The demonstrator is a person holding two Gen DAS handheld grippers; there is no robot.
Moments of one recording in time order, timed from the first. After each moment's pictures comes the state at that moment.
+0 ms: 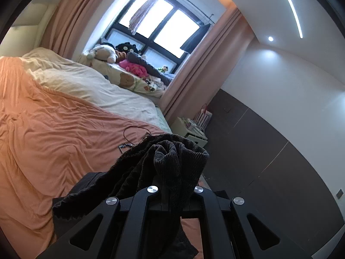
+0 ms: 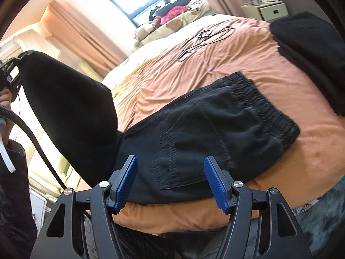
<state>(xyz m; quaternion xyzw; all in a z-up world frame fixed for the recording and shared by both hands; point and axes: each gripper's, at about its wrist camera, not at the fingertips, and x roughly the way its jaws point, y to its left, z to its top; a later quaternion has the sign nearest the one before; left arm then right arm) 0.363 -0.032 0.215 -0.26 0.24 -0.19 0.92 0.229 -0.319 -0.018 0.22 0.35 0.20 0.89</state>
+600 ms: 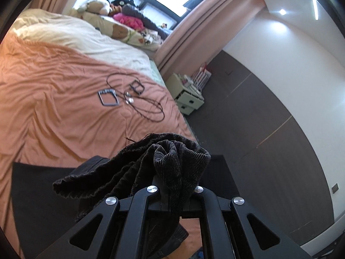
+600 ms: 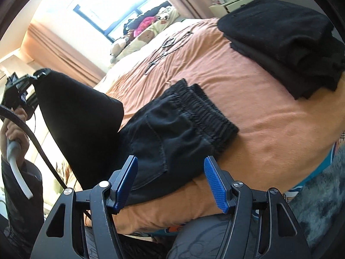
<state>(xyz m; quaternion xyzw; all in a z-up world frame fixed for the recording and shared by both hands) 0.419 -0.137 0.105 -0.27 0.36 -0.23 0.86 0.210 -0.396 -0.035 0.27 0.36 0.14 0.88</state>
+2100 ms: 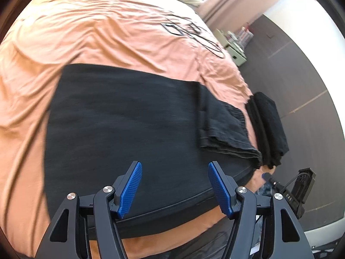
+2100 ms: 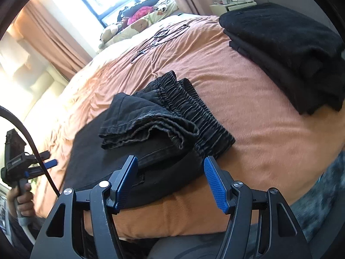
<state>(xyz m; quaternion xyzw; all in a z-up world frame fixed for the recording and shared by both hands) 0.325 -0.041 -0.067 -0.23 0.51 -0.15 0.81 0.259 -0.373 -0.037 0.17 0.39 0.11 0.90</state>
